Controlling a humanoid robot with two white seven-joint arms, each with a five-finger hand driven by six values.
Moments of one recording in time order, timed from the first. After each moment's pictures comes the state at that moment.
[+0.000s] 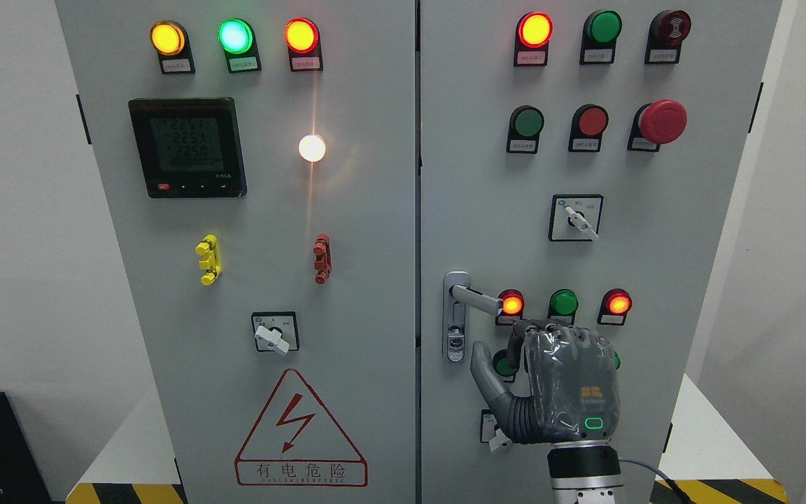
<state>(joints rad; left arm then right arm) 0.00 -0.11 -0.13 0.00 0.16 -0.11 0.00 -0.31 0.13 0.15 -1.86 1.34 -0.01 -0.15</state>
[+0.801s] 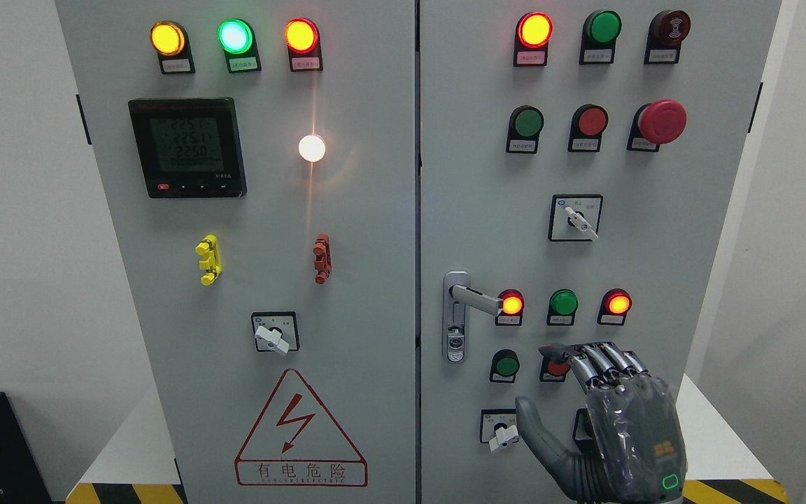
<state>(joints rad) 0.00 -0.11 -0.13 0.00 0.16 -0.11 0.00 -0.20 0.13 -0.11 -1.93 1.17 -0.38 -0.16</state>
